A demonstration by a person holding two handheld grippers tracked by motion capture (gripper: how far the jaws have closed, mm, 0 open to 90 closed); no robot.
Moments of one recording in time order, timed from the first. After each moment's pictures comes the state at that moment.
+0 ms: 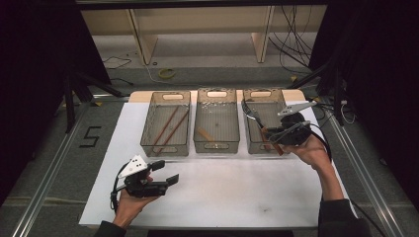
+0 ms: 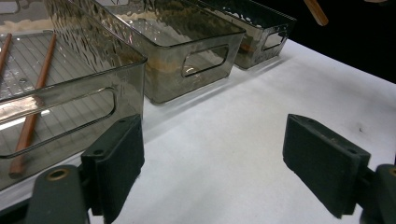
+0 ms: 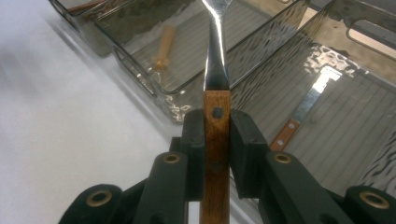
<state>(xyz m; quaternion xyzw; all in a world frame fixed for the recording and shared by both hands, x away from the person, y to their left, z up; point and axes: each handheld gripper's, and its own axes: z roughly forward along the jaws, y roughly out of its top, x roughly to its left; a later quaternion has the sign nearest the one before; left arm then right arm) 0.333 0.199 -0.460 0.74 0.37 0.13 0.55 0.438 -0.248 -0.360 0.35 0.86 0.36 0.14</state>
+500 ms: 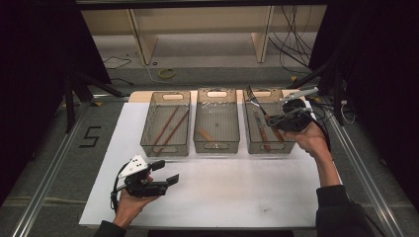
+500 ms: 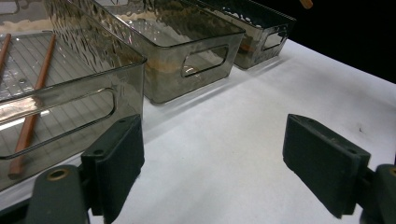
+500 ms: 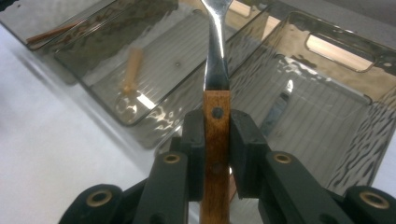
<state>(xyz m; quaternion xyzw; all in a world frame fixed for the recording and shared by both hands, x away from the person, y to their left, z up) 0.333 0.199 -0.460 0.74 0.37 0.13 0.55 0.470 -0.253 -0.347 0.39 0.83 0.36 0.16</state>
